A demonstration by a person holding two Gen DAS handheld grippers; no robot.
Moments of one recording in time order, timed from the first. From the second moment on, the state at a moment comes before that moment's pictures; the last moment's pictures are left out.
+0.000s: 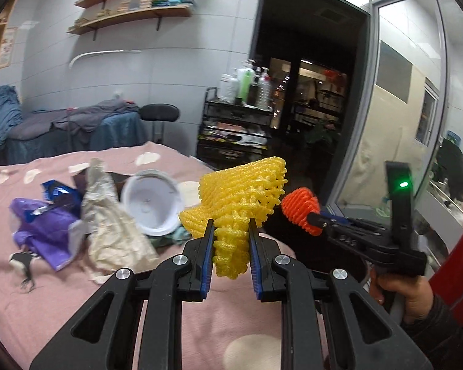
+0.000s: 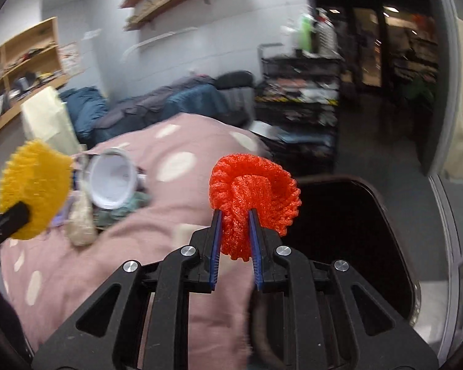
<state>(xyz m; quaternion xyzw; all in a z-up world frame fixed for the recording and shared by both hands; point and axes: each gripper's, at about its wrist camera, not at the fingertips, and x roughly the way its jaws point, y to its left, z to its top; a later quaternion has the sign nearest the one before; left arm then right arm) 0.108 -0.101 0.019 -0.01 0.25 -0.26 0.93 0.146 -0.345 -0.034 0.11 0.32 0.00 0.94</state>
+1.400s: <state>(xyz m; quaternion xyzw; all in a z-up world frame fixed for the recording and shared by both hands) 0.153 -0.283 -0.014 0.08 0.35 -0.38 0.85 0.088 -0.471 -0.034 0.17 0.25 -0.28 0.91</state>
